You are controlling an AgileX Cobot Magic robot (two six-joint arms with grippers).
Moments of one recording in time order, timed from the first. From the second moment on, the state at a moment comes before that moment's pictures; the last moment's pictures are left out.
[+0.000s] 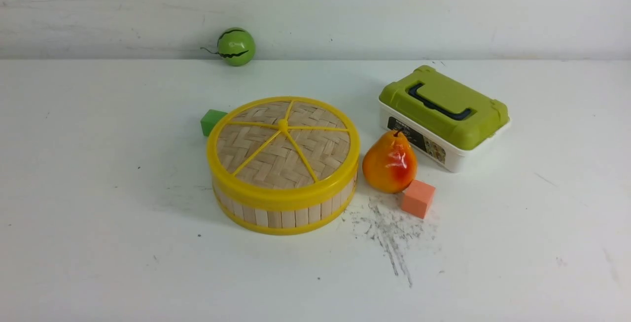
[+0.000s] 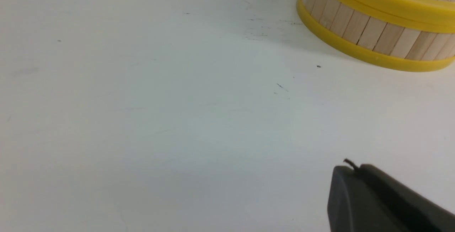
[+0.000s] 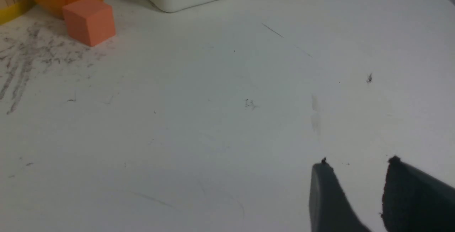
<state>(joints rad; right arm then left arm) -0.04 -0.02 0.02 -0.02 0.39 -0.03 -0.12 -0.01 0.03 -0.05 0.38 -0.10</state>
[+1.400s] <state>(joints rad) -0.04 -0.02 0.02 -0.02 0.39 -0.03 -0.12 -0.01 0.03 -0.05 -0.18 -0.09</state>
